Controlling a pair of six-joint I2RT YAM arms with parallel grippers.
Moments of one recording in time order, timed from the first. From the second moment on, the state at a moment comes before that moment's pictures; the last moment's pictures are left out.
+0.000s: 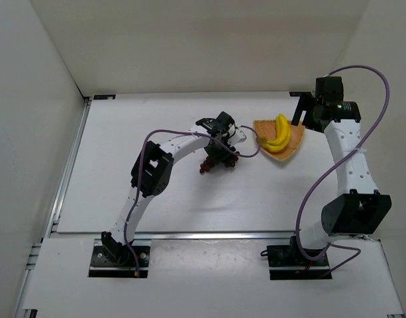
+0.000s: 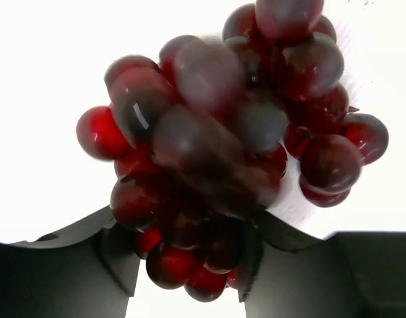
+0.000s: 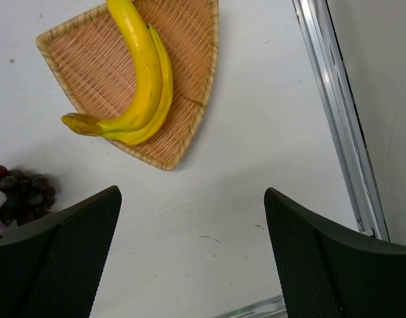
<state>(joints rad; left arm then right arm) -0.74 2.35 2.00 -0.82 0.04 0.34 0.02 1.52 1.63 -0.99 0.22 0.24</state>
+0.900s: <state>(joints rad) -0.84 2.55 2.54 -0.30 -0.06 0.38 -0.04 1.22 1.35 -0.84 0.34 0.43</state>
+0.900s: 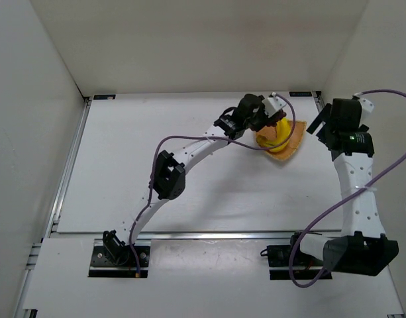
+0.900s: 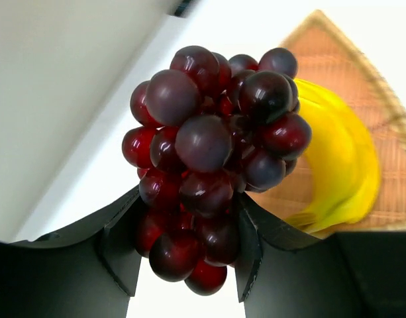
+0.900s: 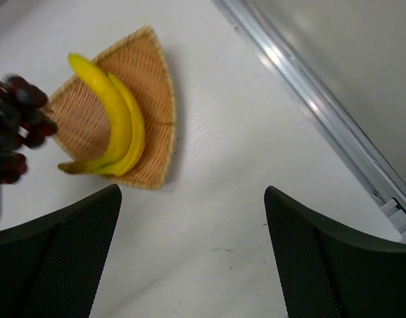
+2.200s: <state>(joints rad) -0.90 2.34 2.08 0.03 -0.19 0.62 -0.08 1.02 1.26 -0.80 0.36 0.40</state>
